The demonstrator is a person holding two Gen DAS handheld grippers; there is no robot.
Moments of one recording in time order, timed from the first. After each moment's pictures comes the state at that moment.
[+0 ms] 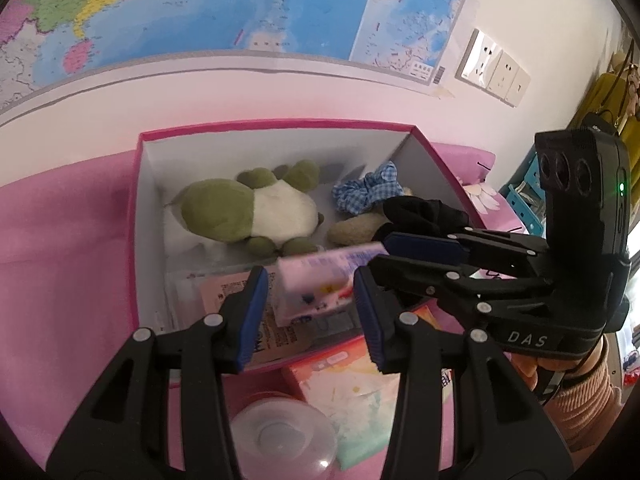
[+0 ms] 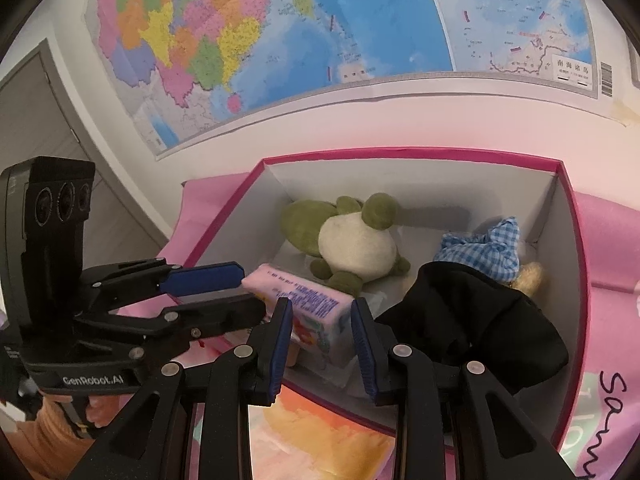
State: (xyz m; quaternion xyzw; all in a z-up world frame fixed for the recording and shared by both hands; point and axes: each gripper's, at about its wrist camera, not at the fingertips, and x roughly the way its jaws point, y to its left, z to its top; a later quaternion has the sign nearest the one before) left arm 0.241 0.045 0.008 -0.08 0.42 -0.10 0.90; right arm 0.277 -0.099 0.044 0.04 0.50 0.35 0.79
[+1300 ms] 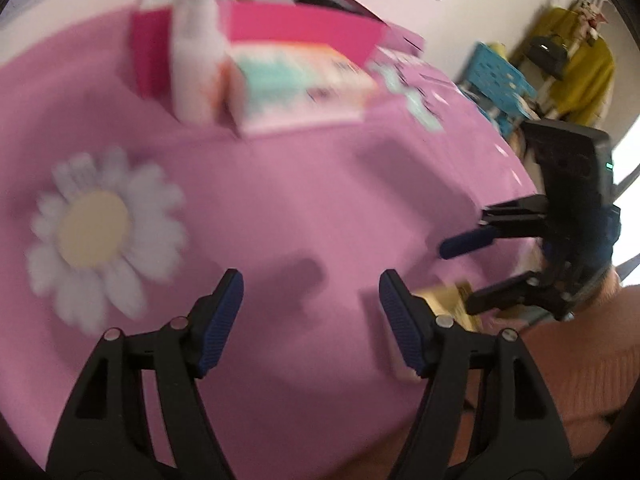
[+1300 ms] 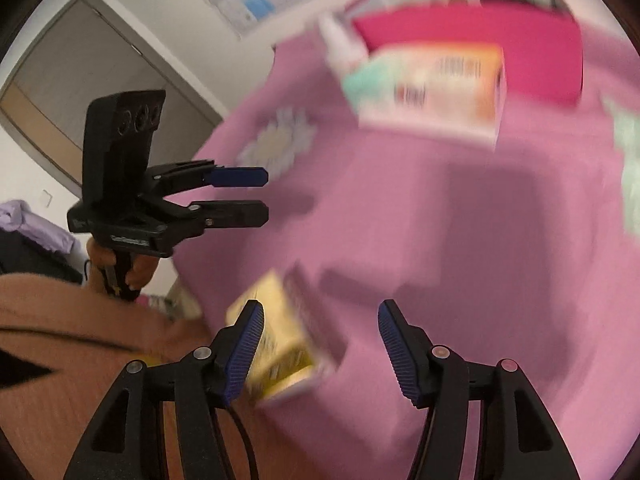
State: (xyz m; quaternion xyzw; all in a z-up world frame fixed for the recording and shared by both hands) left arm 0.024 0.017 -0.070 -0.07 0.50 -0.19 0.84; right arm 0.047 -0.162 0.020 0.02 0.61 0.46 0.65
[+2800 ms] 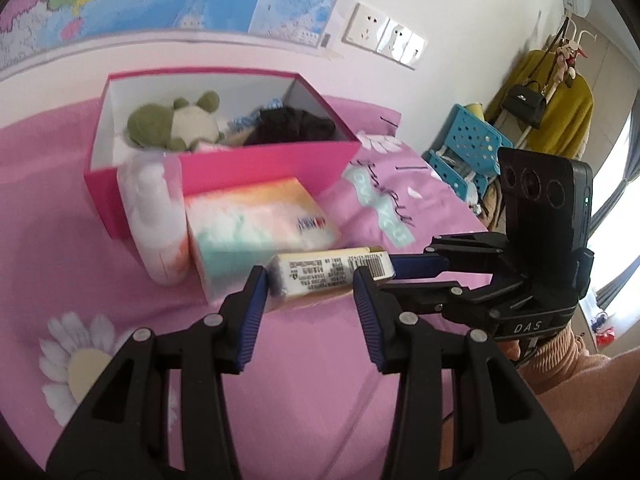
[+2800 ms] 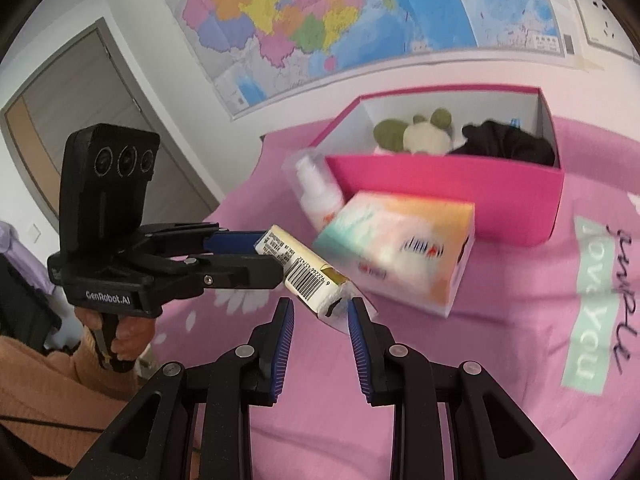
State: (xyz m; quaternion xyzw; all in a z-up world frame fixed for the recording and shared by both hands) left arm 0.097 0.005 0.005 -0.09 0.40 -0.20 0.89; right arm 0.124 -0.156 0.070 0.05 0.49 0.43 0.76
